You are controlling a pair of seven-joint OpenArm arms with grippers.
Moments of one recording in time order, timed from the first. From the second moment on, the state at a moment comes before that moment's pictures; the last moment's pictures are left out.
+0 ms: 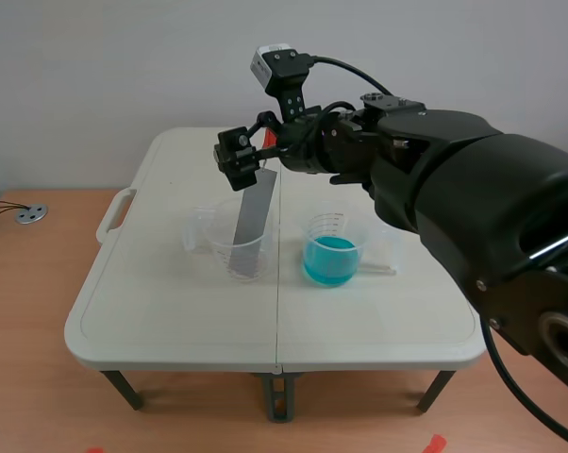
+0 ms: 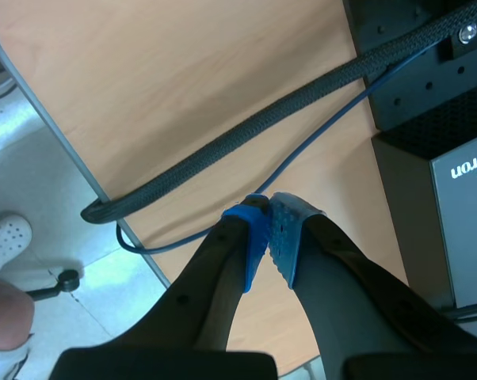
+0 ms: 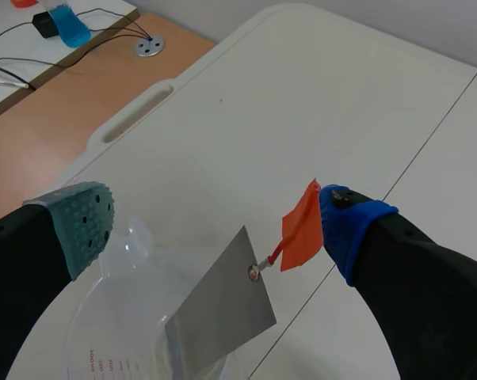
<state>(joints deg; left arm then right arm) 49.8 -27.9 11.0 59.1 -5.2 -18.4 -11.8 38.0 -1.5 -26.0 40.1 14.9 25.3 -5.6</state>
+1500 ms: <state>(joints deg) 49.7 -27.9 11.0 59.1 -5.2 -18.4 -11.6 34.8 -1.5 -26.0 40.5 7.8 36.4 9.4</state>
